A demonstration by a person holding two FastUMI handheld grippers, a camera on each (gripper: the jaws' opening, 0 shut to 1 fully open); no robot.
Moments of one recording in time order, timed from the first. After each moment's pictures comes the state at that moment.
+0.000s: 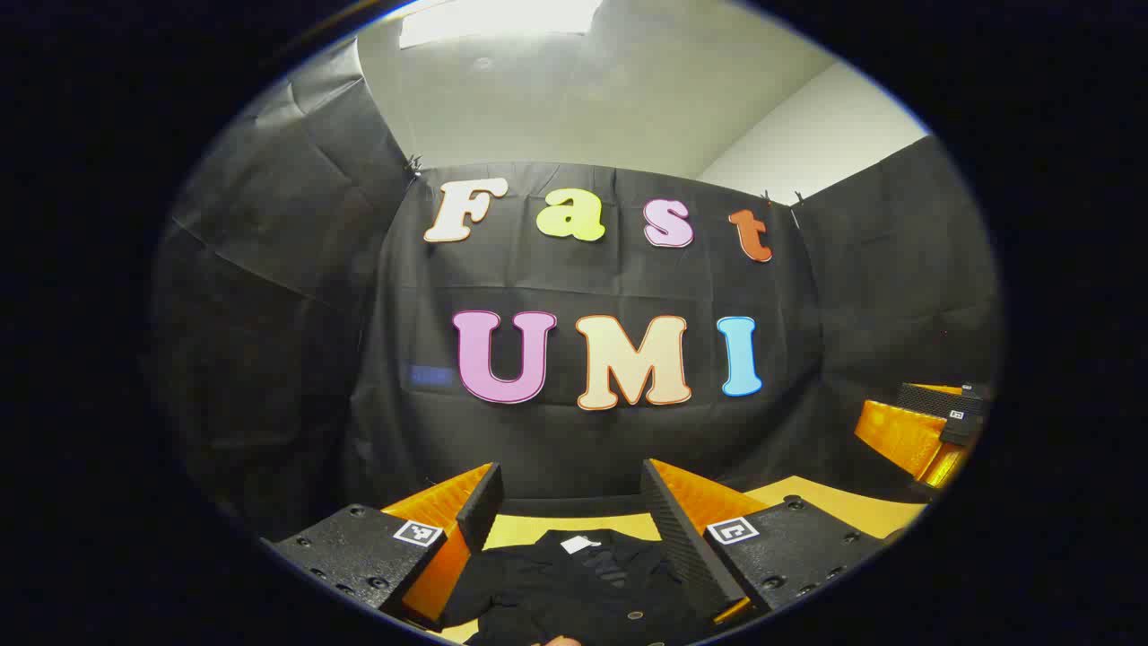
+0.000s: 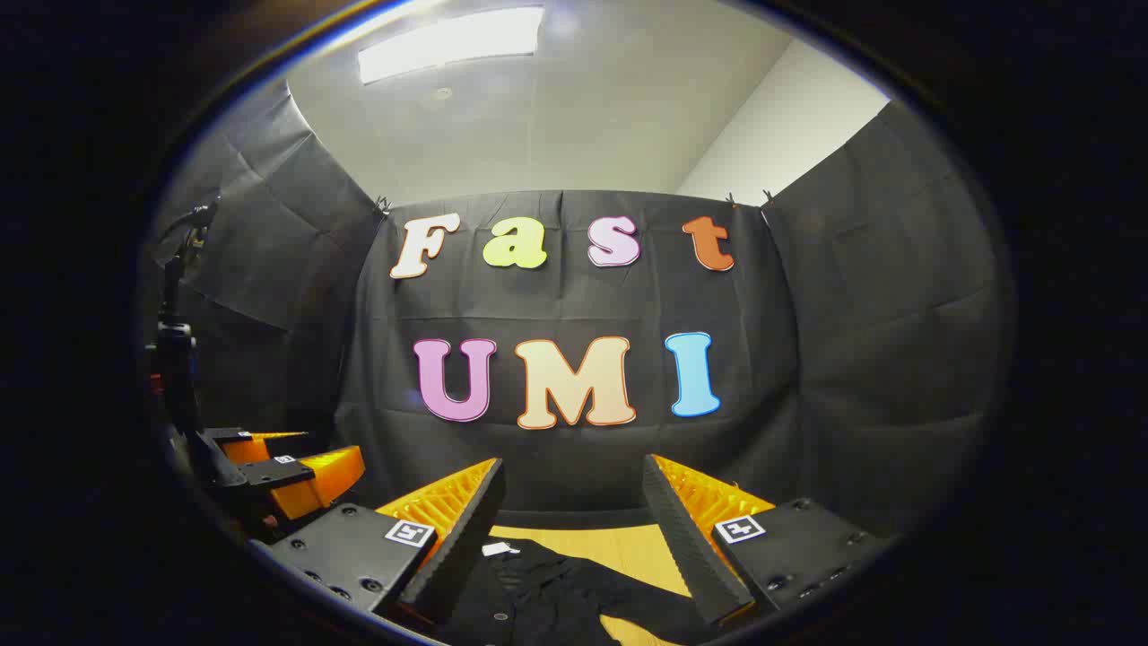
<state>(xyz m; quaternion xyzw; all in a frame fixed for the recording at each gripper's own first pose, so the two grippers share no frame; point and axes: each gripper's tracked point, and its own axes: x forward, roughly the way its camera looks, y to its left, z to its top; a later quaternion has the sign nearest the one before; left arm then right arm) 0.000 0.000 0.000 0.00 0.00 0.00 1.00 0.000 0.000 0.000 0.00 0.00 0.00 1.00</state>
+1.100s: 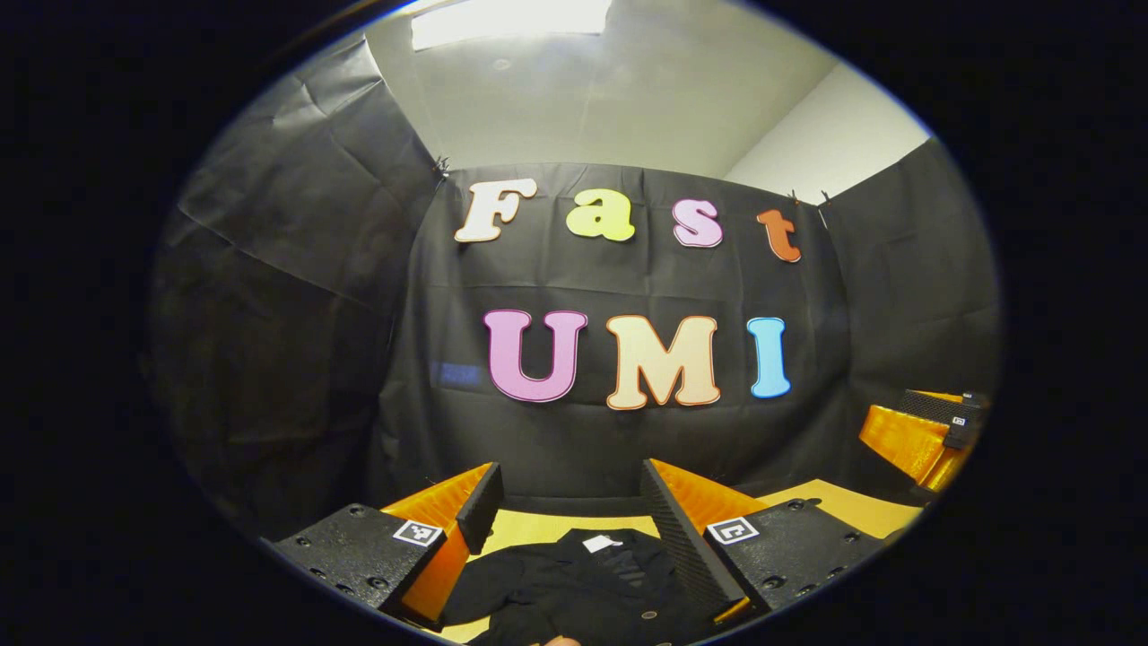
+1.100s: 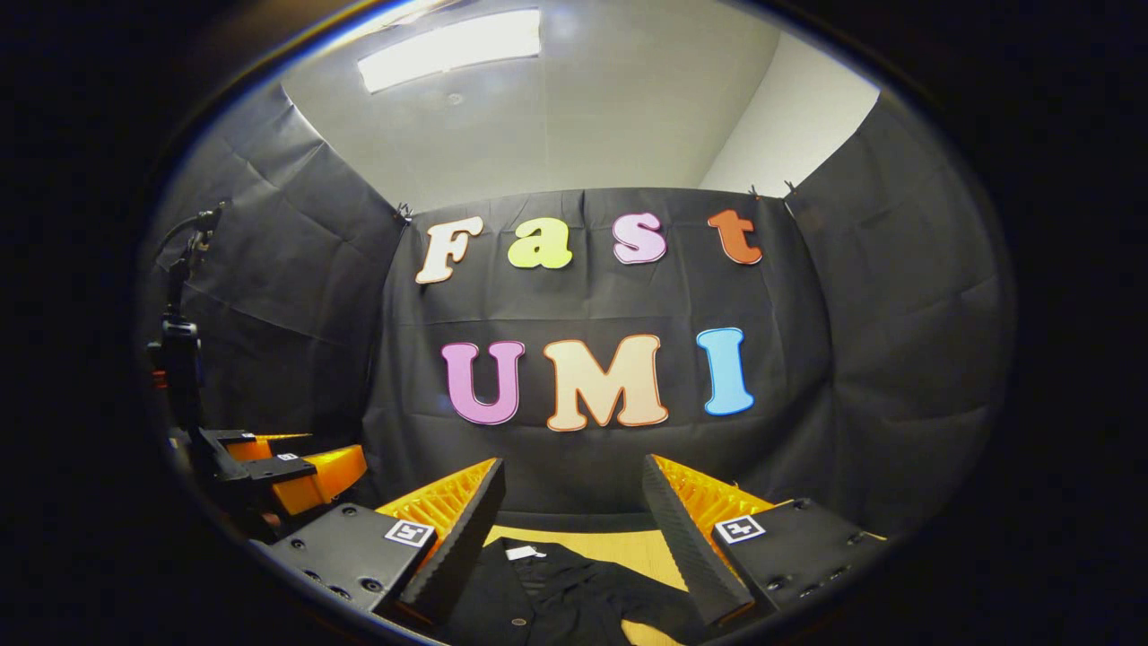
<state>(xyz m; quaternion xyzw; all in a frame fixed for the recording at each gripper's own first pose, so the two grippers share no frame) -0.009 0.024 -0.003 -0.01 0.00 0.05 1.00 0.014 0.020 -0.007 0.01 0.00 0.06 1.00</state>
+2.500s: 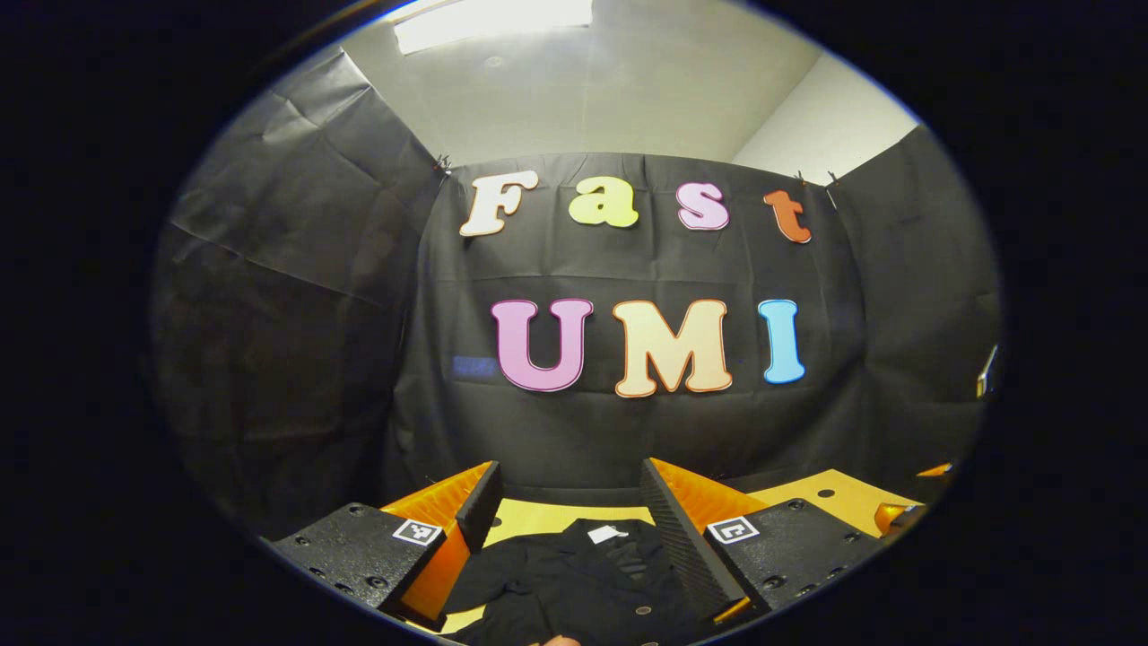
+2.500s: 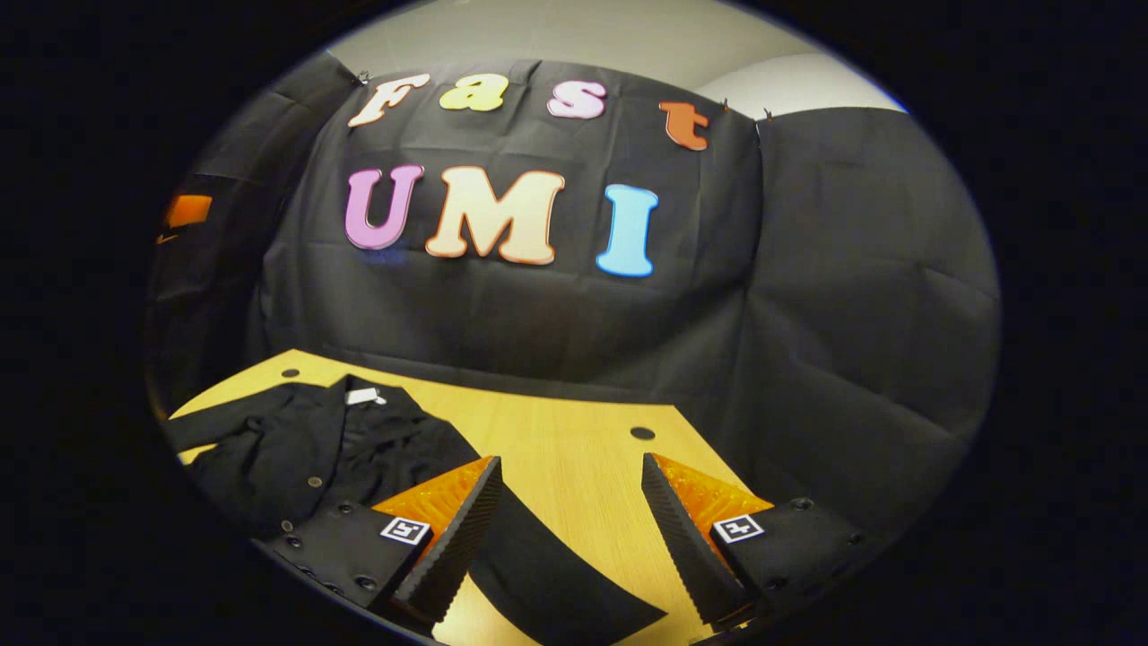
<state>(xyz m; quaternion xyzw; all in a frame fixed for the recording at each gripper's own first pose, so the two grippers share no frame) -0.005 -0.008 -0.013 0.01 0.03 0.08 1.00 0.014 -0.211 -0.209 -0.09 0.23 -0.08 0.96</state>
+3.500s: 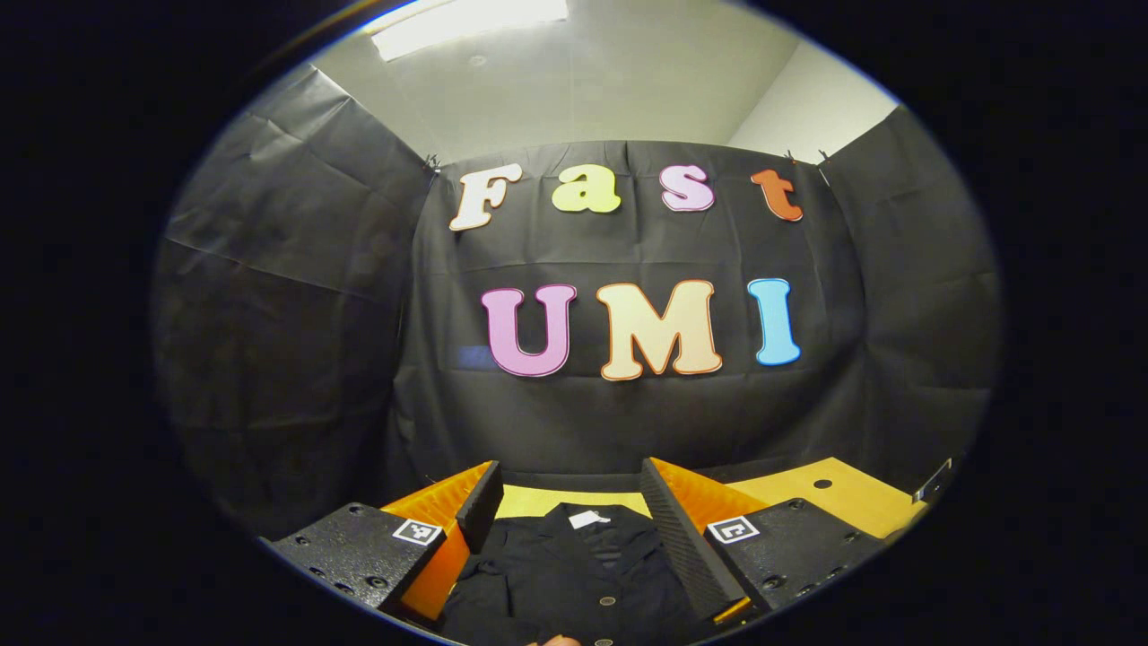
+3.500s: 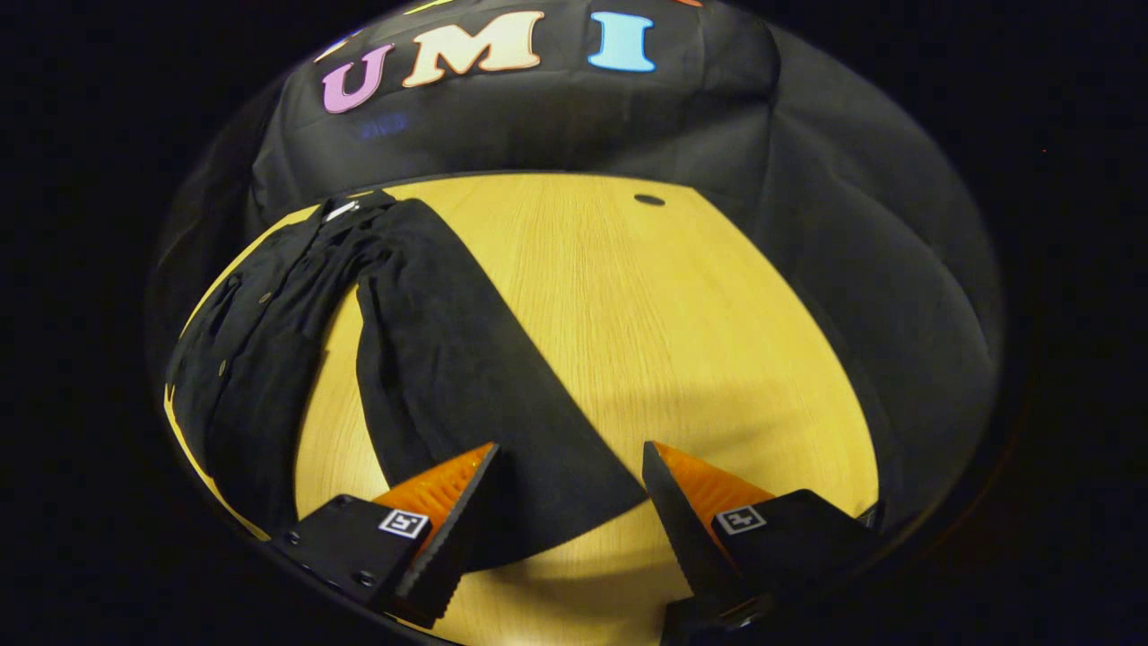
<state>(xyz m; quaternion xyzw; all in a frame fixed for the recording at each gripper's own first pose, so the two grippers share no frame) -0.008 -0.071 -0.037 0.03 0.04 0.10 0.99 -0.050 -0.278 -0.389 -0.02 0.51 -0.04 0.86</state>
